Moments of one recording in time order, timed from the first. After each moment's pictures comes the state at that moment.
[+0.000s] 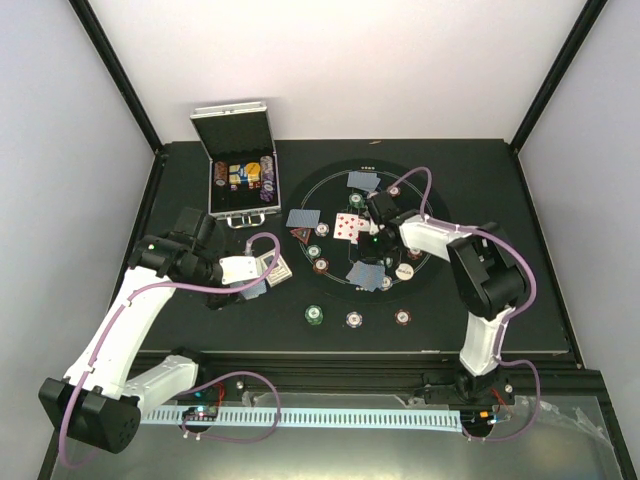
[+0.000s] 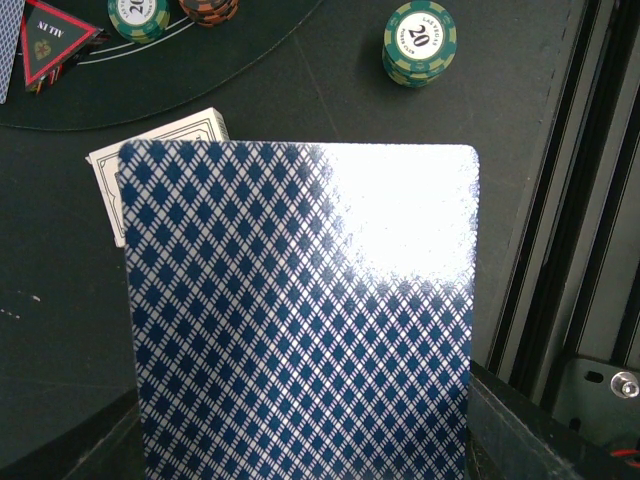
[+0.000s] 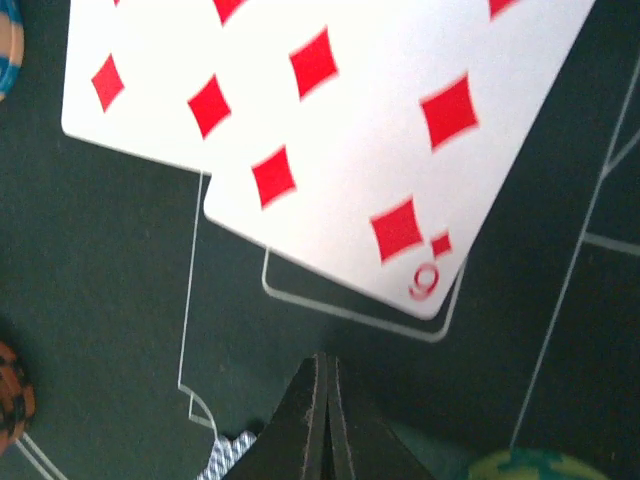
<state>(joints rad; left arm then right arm) -0.26 1.01 1.03 -1.27 0.33 1.01 0.50 1.86 1.12 -0.45 -0.15 0.45</state>
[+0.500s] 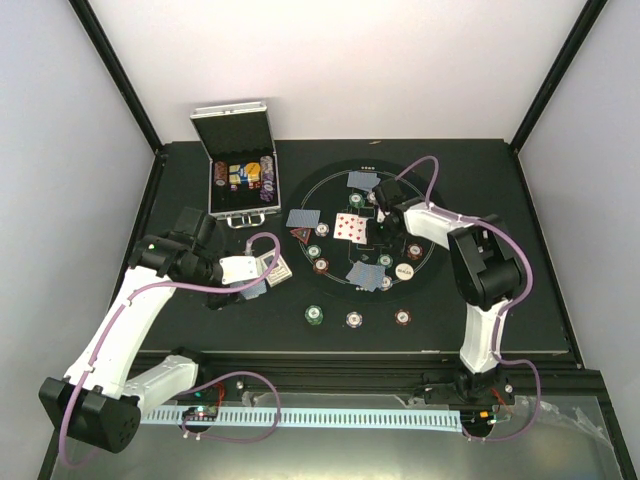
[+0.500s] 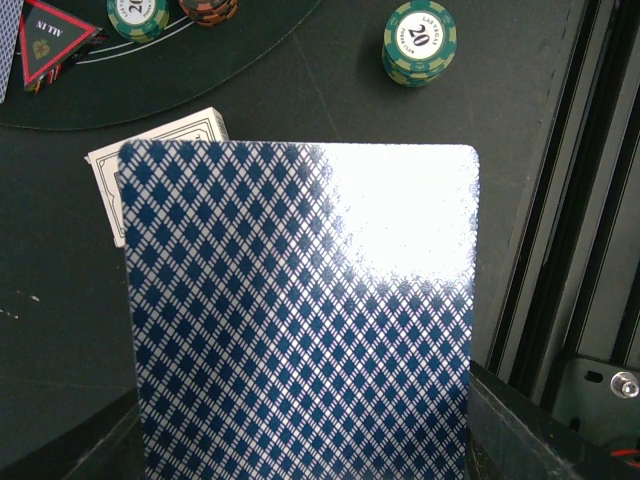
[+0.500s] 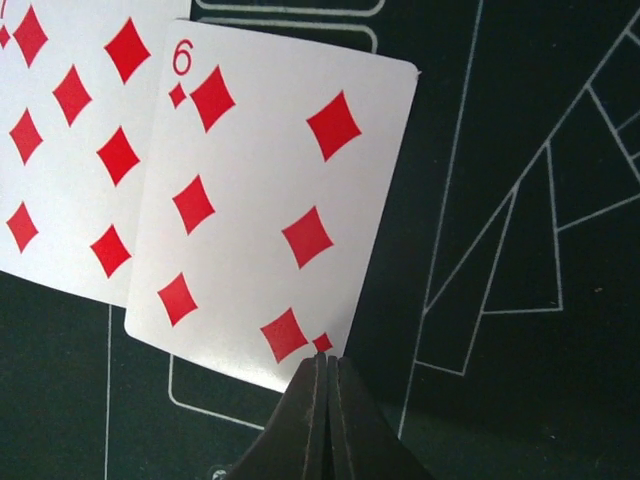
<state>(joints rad) -0.26 1.02 1.03 -1.27 0.33 1.01 0.43 1.94 1.25 -0.51 -0.10 0.41</state>
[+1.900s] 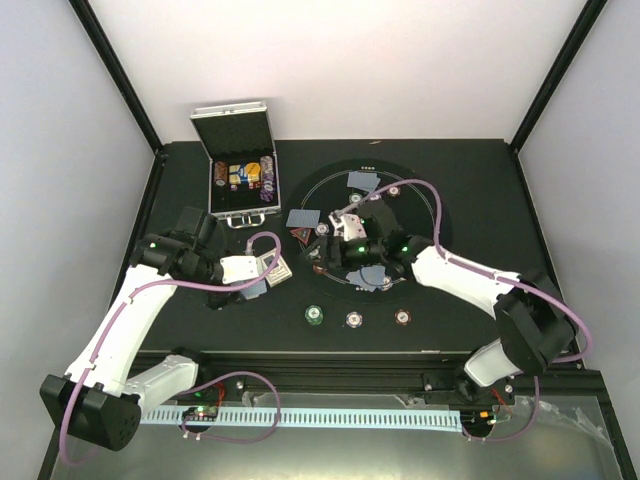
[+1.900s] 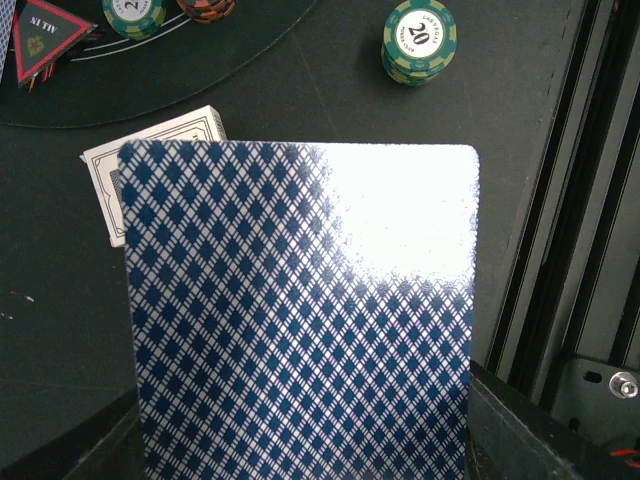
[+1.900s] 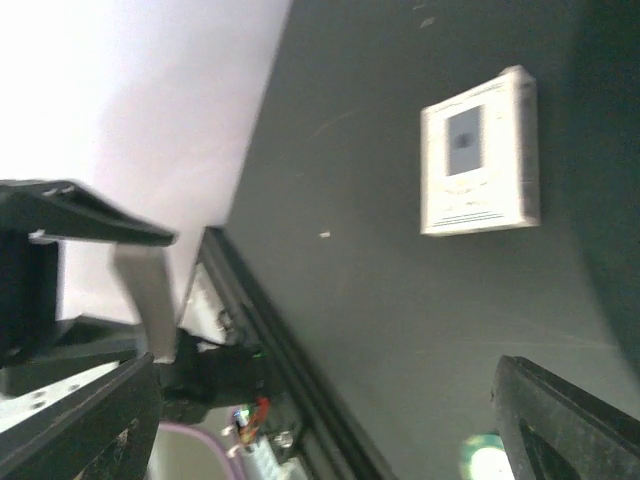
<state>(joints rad) -0.26 1.03 1.03 -1.27 0.33 1.01 0.69 1.50 0.94 -0.07 -0.62 0.73</state>
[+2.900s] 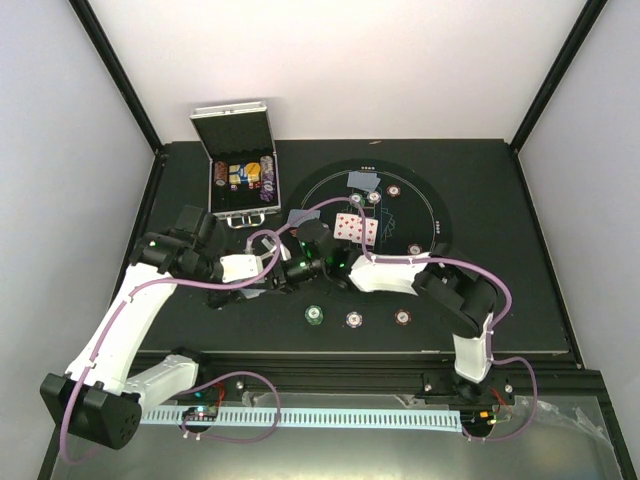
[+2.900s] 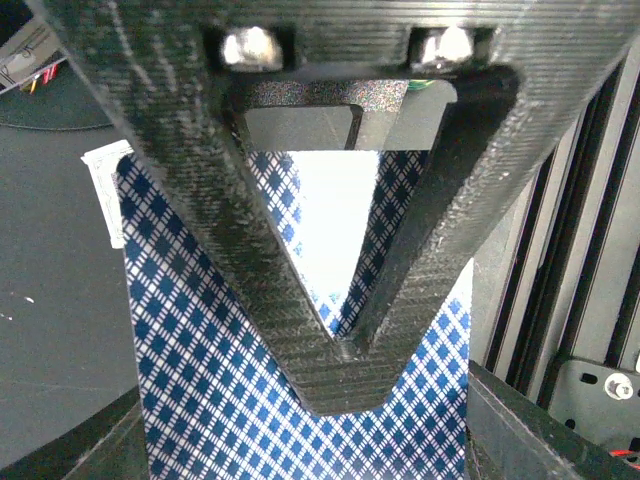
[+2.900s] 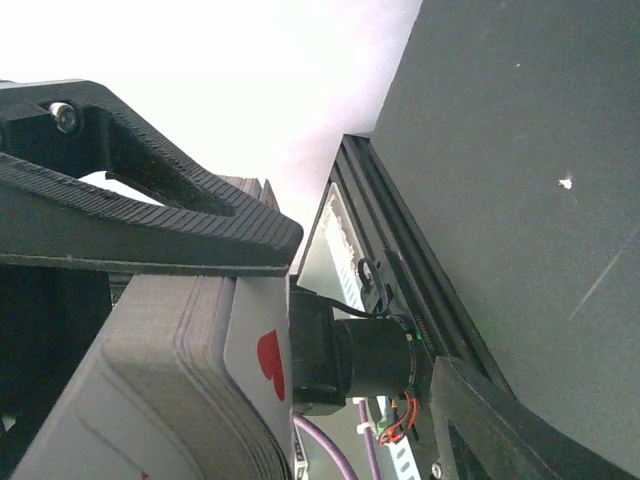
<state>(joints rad) -0.26 1.04 1.04 -1.27 0.34 1.01 0.97 1.91 1.13 0.41 -0.82 1.07</state>
